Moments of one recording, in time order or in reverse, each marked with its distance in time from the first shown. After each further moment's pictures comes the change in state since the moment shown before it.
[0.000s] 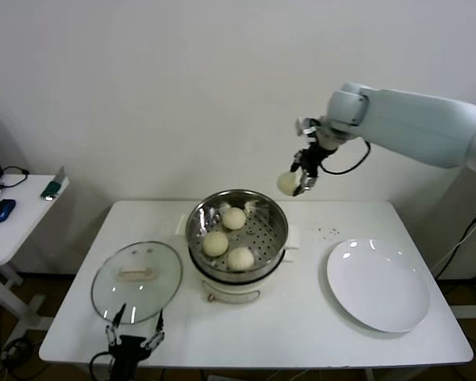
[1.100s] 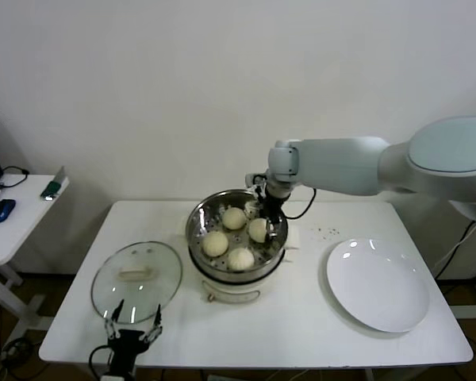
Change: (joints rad) left arm -0.051 0.019 0.001 0.041 -0.014 0.016 -0.016; right arm -0.144 0.194 -0.136 -0.003 0.054 -0.050 0.119
